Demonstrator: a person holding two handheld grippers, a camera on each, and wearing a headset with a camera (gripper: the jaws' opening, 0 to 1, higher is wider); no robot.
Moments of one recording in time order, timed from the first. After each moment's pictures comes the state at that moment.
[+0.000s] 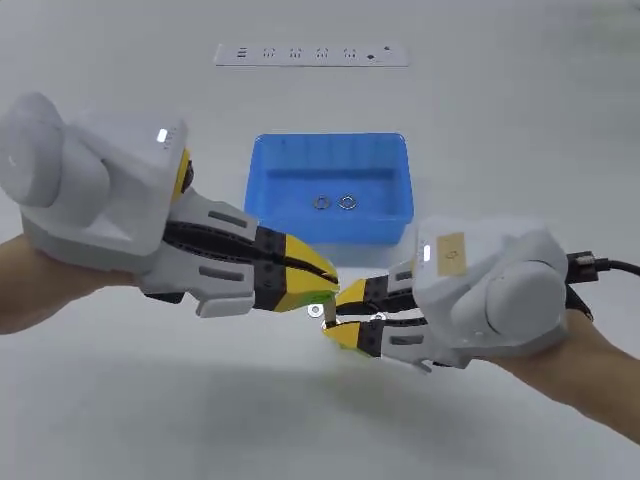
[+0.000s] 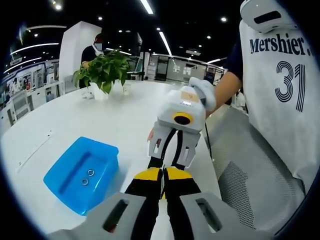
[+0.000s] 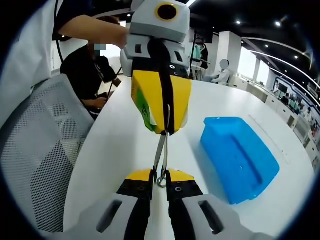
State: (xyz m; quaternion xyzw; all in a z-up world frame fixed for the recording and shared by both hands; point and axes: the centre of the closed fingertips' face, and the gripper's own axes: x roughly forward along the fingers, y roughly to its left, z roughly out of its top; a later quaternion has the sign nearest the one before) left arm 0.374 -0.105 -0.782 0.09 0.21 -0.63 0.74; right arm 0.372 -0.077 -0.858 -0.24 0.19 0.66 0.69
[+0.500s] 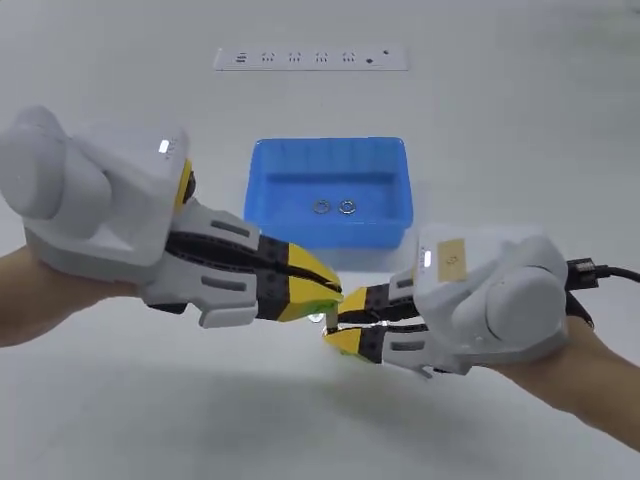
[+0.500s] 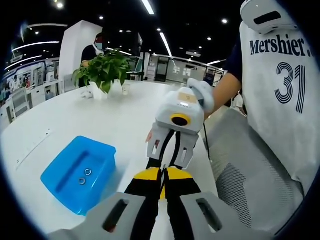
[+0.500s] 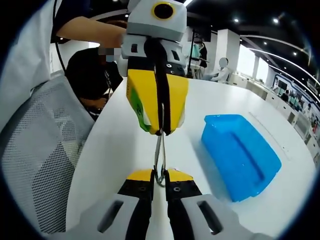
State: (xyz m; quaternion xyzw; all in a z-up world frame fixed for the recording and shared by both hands) left arm 0.371 -0.107 -0.782 0.09 0.21 -0.64 0.74; right arm 0.370 -0.078 -0.860 -0.23 0.20 0.66 0.69
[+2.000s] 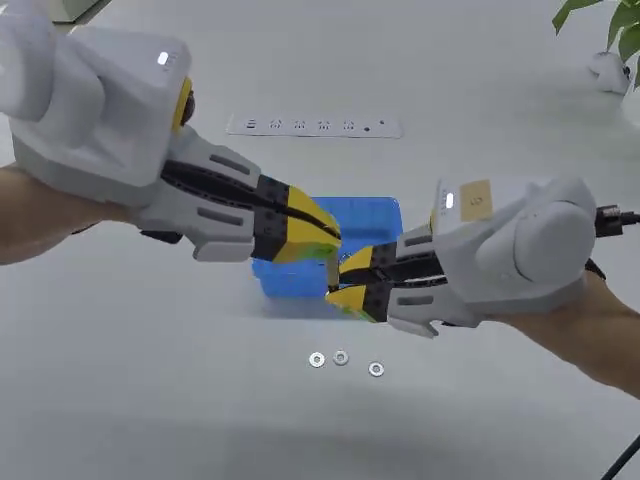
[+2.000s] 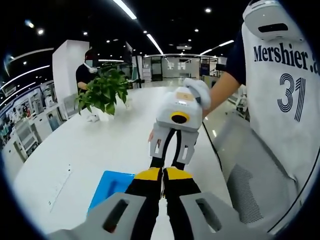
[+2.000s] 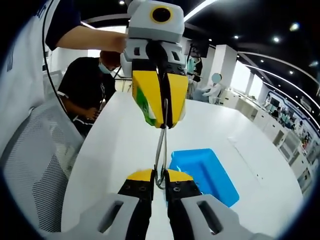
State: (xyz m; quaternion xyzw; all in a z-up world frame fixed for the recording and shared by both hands) left arm 0.408 -0.102 -0.695 0.17 0.15 -0.64 0.74; right arm 0.420 -0.073 -0.772 -0.25 0.13 0.64 0.72
